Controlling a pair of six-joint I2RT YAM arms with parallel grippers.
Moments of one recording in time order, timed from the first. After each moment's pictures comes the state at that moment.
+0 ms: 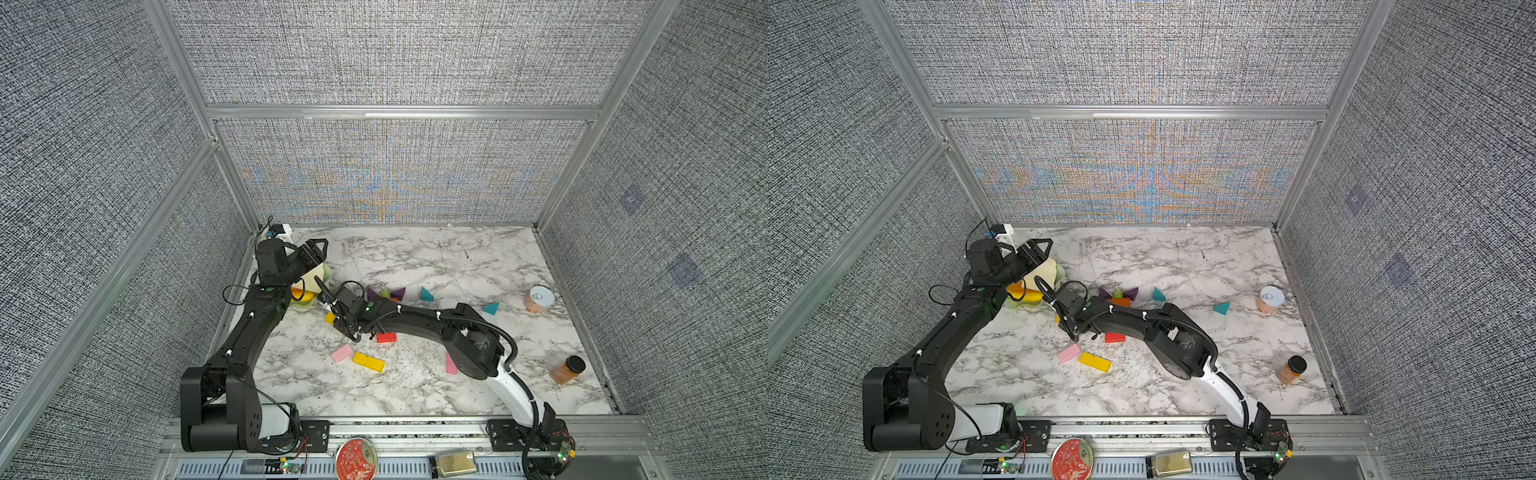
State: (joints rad) left arm -0.03 1.34 0.92 0.09 0.40 -0.68; right arm 1.07 2.34 1.86 -0.45 0.20 -0.07
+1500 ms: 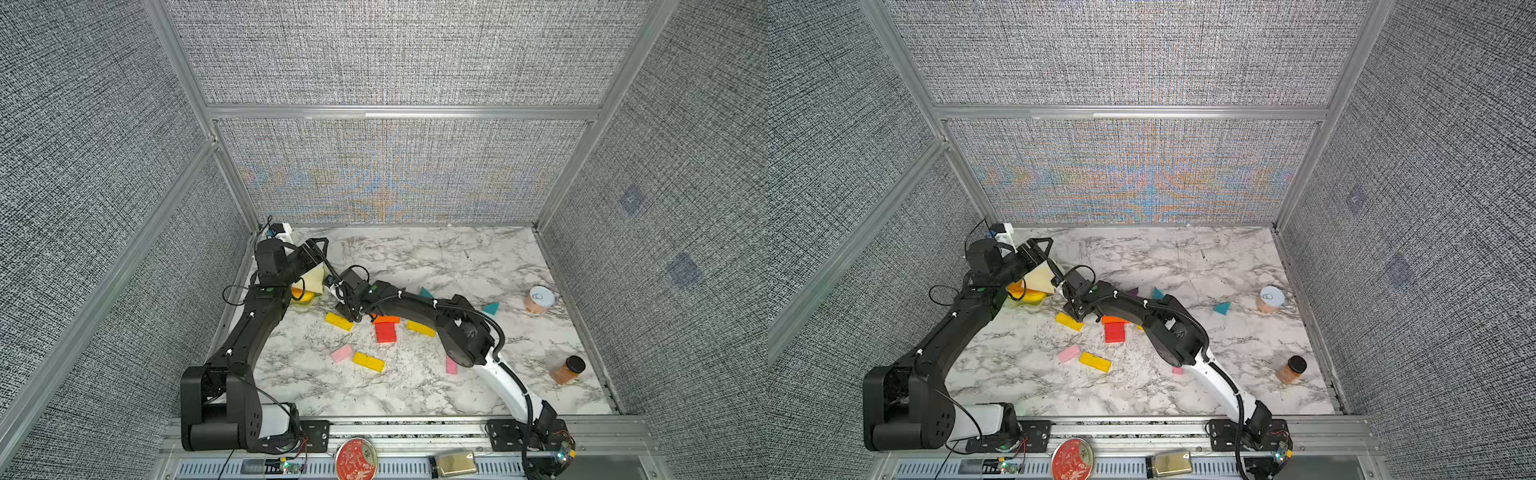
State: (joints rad) left arm -0.03 1.34 0.91 0.12 0.42 -0.69; right arm 0.96 2.49 2.05 -0.49 0.05 -0.06
